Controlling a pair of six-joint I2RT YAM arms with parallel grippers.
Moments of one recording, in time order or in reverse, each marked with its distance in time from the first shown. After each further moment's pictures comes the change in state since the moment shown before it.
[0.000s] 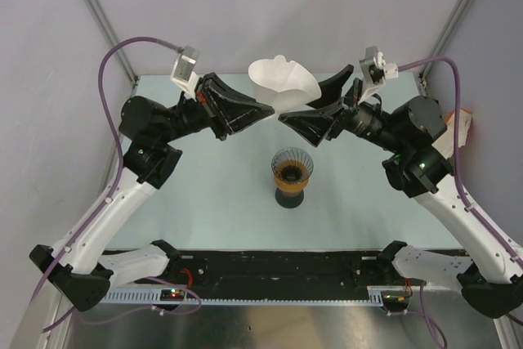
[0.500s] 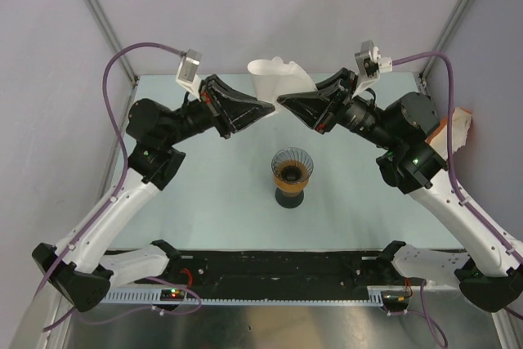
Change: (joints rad) left arm 0.008 -0.002 -0.063 0.024 -0.064 0.000; right arm 0.034 0.050 0.027 0.034 0.088 0.011
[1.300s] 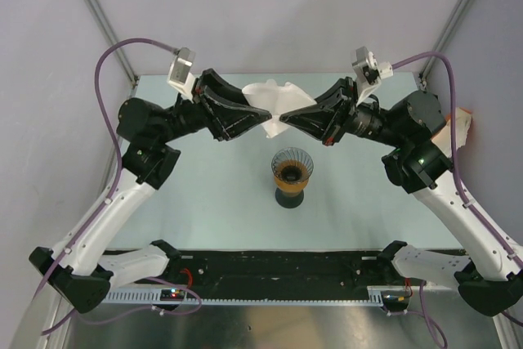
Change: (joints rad) left arm 0.011 -0.010 0.039 0.003 0.074 0.019; right arm -0.058 -0.017 -0.001 -0.032 -0.253 0.026
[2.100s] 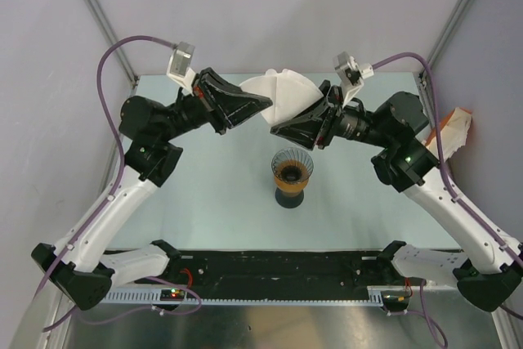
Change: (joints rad) left arm -0.001 0.024 0.014 0.028 -0.052 -0.065; right arm 0.026 0.024 -0.050 0.020 -0.024 0.067
